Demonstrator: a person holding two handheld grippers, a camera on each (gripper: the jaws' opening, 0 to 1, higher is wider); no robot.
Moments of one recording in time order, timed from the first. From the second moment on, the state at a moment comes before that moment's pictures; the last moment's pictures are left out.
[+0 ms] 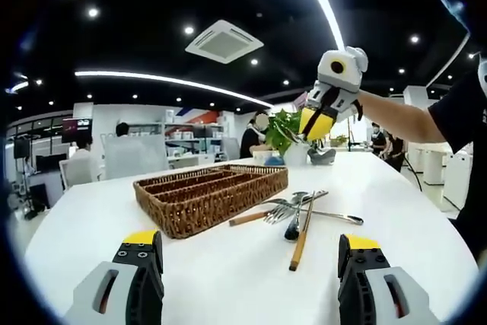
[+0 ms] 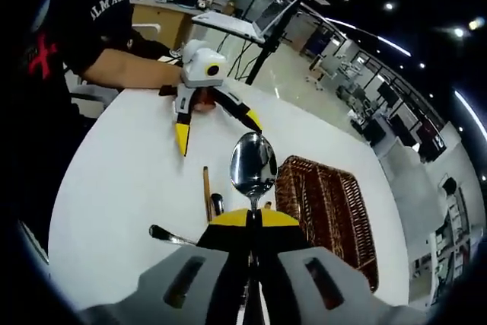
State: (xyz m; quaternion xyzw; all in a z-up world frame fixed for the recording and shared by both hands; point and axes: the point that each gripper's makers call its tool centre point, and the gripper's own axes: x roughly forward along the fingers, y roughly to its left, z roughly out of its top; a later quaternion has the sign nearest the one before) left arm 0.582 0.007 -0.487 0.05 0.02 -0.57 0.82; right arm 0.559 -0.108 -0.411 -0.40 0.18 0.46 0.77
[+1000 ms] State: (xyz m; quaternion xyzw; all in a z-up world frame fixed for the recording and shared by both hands) left arm 0.590 0.009 -0.486 0.04 0.03 -0.56 0.83; right arm 0.649 -0.118 -0.411 -0.42 0.15 0.47 0.76
